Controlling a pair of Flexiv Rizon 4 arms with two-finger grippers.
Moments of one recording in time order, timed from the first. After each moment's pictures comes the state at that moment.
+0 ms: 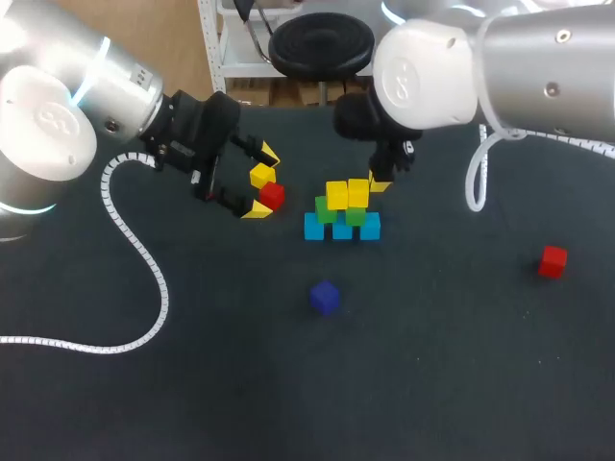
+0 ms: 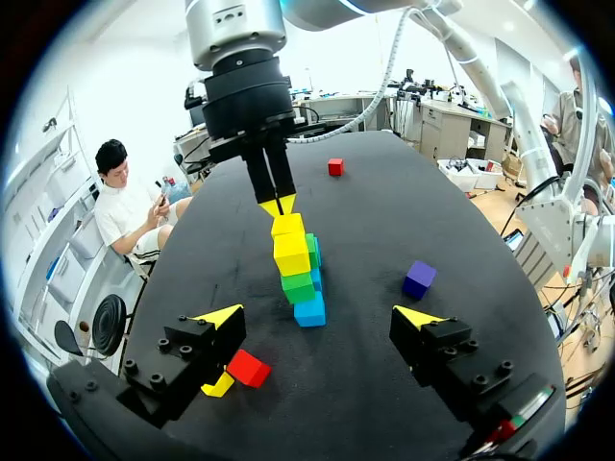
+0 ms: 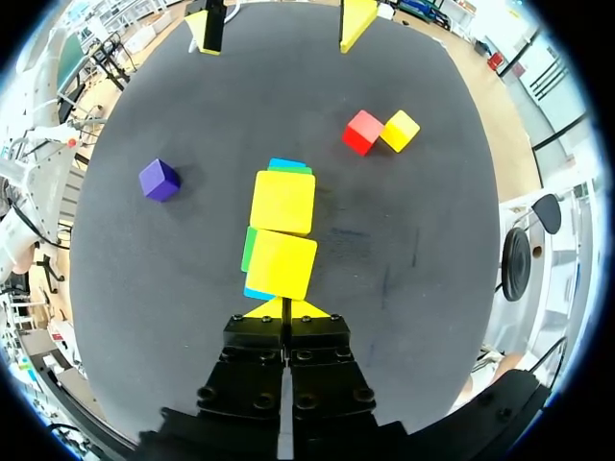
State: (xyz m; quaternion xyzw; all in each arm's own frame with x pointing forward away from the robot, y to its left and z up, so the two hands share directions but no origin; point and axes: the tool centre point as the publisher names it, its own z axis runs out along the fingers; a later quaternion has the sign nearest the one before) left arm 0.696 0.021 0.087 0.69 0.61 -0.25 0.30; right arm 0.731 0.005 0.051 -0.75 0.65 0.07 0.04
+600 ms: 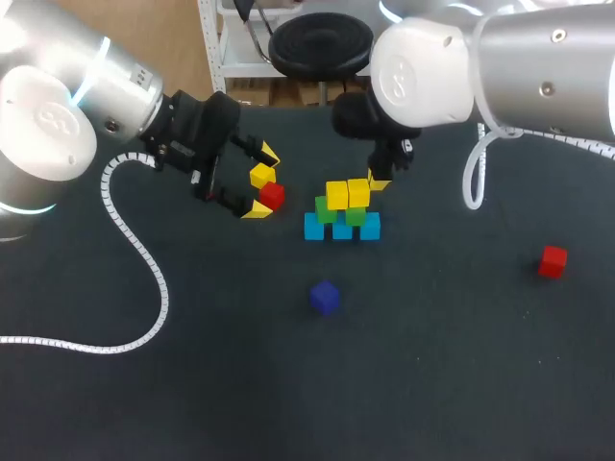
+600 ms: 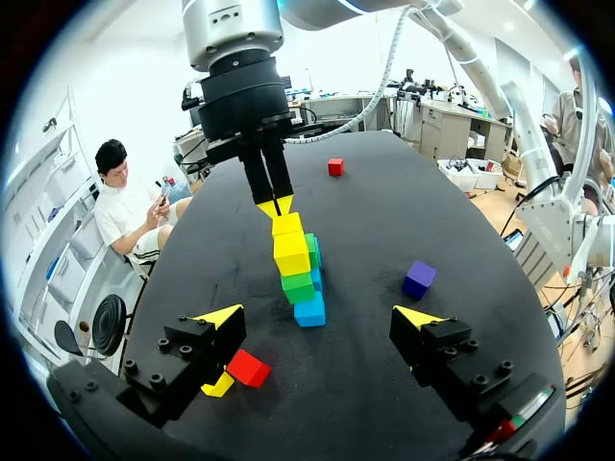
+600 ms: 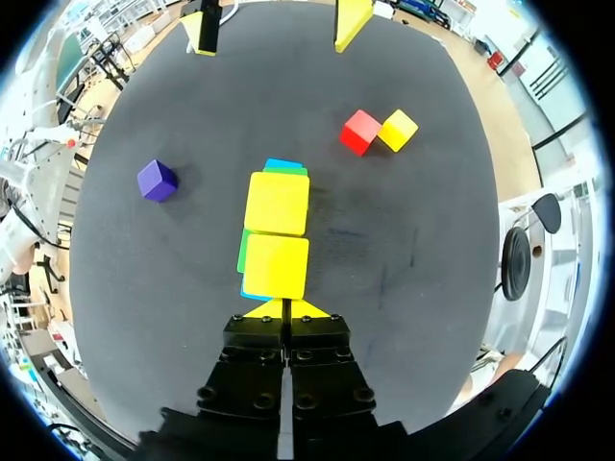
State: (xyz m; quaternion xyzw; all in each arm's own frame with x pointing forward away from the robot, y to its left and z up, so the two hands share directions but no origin) left arm 0.696 0.021 0.087 0.69 0.61 -0.25 0.30; right arm 0.734 0.006 0.051 -0.75 0.66 0.07 0.03
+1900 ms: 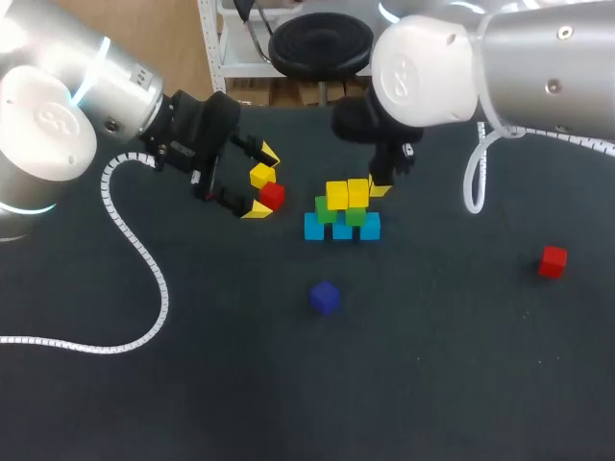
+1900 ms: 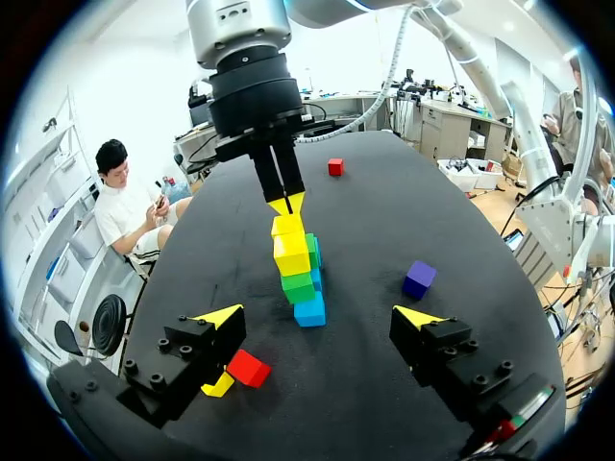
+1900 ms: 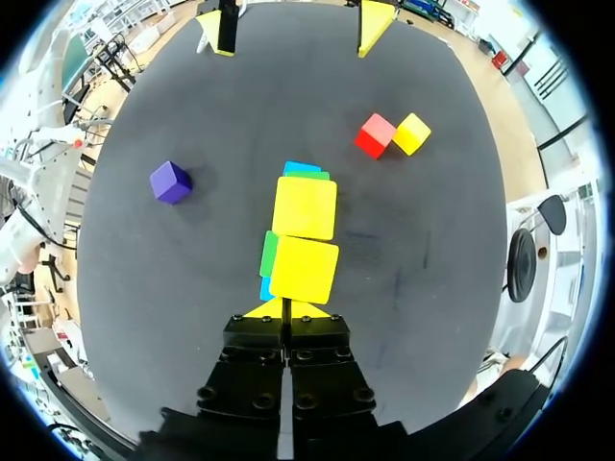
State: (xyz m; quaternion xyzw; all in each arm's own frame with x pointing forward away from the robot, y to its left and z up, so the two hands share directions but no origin) left arm 0.696 0.021 0.087 0.69 0.61 -0.25 0.30; right arm 0.719 0.007 0.052 -0.75 0.65 0.08 0.02
